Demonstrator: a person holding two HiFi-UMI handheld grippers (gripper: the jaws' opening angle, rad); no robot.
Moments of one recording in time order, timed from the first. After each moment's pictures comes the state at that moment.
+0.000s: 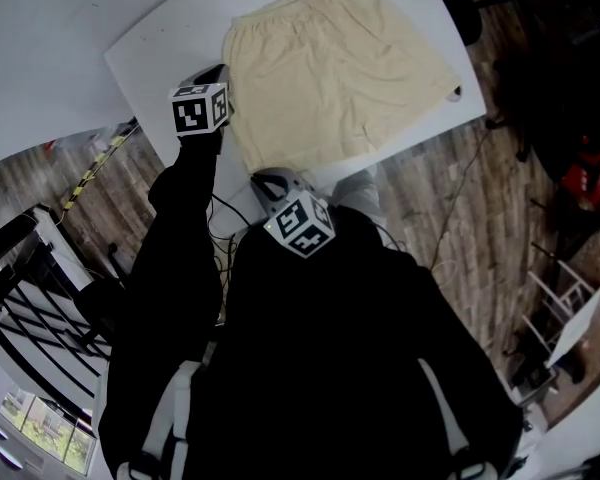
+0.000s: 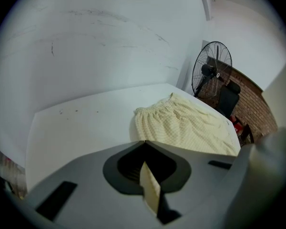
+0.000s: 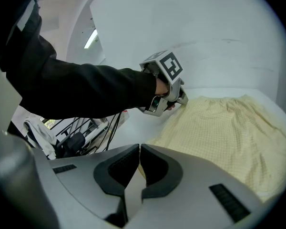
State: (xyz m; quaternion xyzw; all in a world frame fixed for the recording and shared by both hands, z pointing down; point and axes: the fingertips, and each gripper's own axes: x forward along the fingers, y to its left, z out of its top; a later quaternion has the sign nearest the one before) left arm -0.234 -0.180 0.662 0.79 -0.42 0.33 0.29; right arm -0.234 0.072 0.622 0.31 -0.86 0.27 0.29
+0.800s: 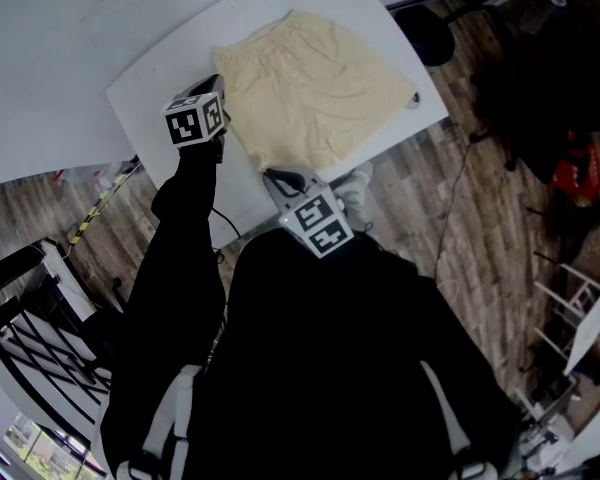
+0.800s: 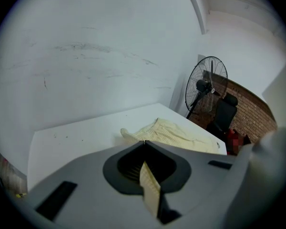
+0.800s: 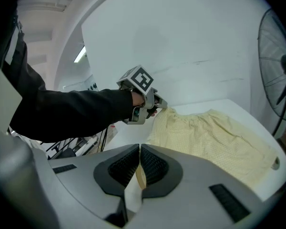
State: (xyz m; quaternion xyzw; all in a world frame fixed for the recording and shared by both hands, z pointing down) left arm -0.170 -0.190 0.572 0.81 -0.44 0.27 0.27; right arm -0.133 0.046 0.543 0.40 -0.85 0.27 0.22
